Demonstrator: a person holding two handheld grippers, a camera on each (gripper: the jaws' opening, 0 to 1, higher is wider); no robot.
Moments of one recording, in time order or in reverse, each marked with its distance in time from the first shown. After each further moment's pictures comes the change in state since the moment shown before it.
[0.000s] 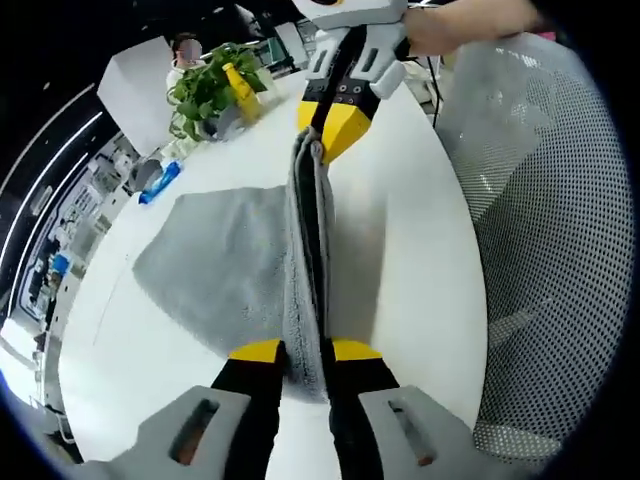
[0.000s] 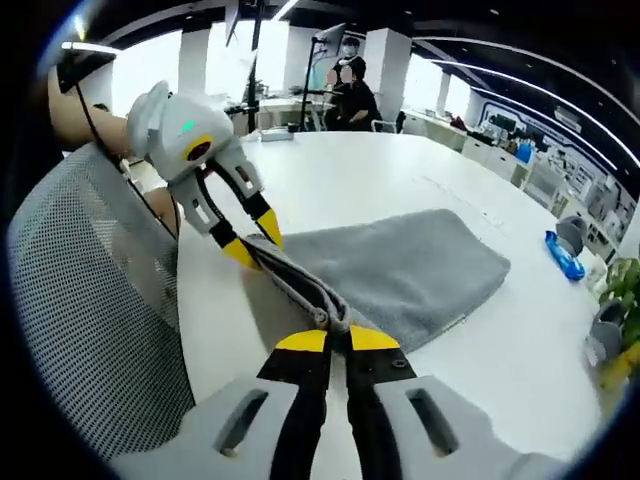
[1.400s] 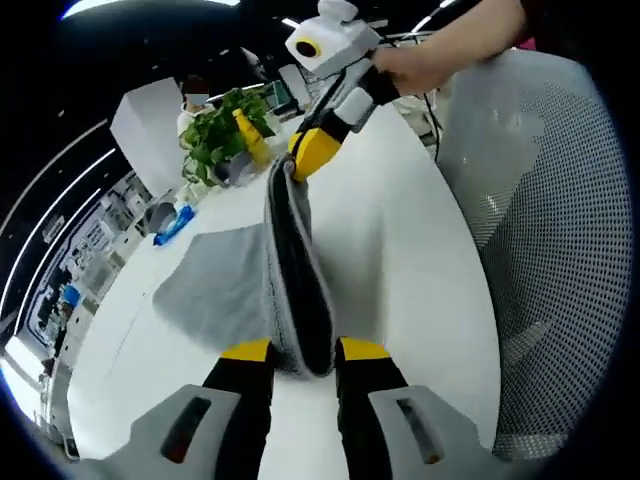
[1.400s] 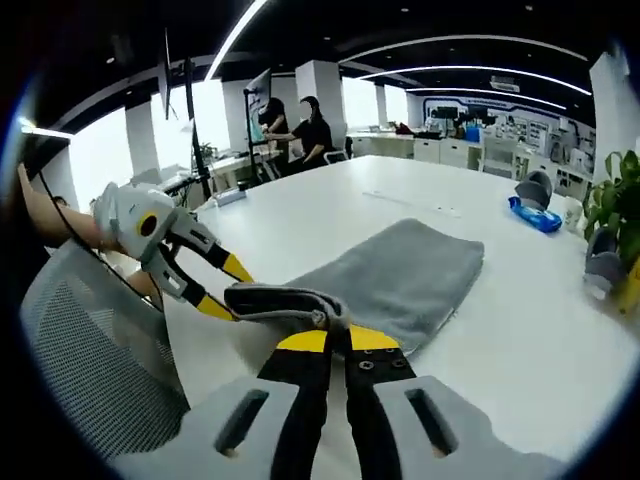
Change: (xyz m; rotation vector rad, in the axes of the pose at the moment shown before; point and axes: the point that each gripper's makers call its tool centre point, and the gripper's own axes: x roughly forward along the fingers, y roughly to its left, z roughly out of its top) left arm -0.002 0.011 0.020 0.128 -0.119 0.075; right arm -0.017 -0.033 0.015 0.274 -0.164 -0.088
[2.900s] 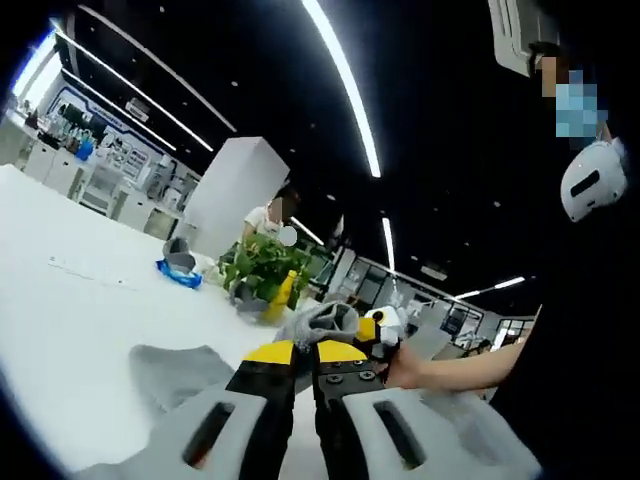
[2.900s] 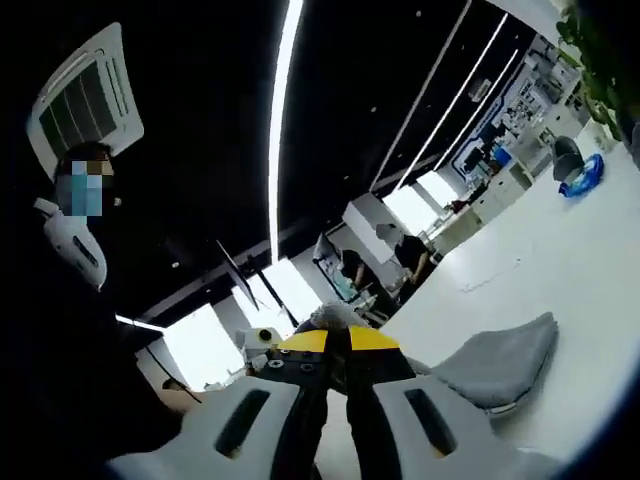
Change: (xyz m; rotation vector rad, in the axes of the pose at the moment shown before) left arm -0.122 0.087 0.103 -0.974 -0.821 -0.131; right arm -0.075 0.027 0.107 0.523 -0.668 0.522
